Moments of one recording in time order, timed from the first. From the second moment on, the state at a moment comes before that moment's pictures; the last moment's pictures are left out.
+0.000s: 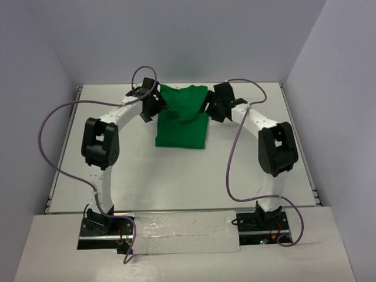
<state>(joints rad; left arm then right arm) -0.38 2.15 1.77 -0.60 -0.17 -0.92 0.34 1.92 1.46 -0.32 -0.02 0.73</state>
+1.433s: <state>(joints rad) -0.46 1.94 1.31 -0.41 -0.24 -0.87 0.33 1.88 1.20 -0.23 -0.16 0.73</state>
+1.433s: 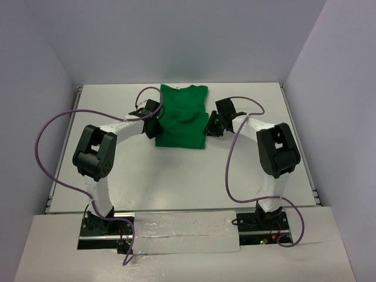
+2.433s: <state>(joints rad) -0.46 1.71 1.14 -0.38 -0.22 -0.92 0.35 1.83 1.20 -0.23 -0.20 0.73</state>
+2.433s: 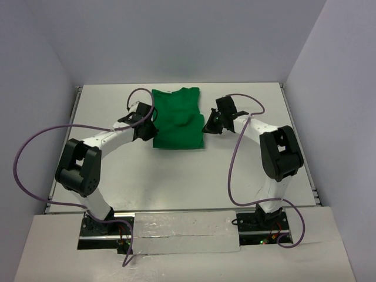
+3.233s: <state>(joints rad) -0.46 1.73 1.08 -0.31 -0.17 -0.93 0.41 1.81 1.15 -0.22 -0.19 0.72</state>
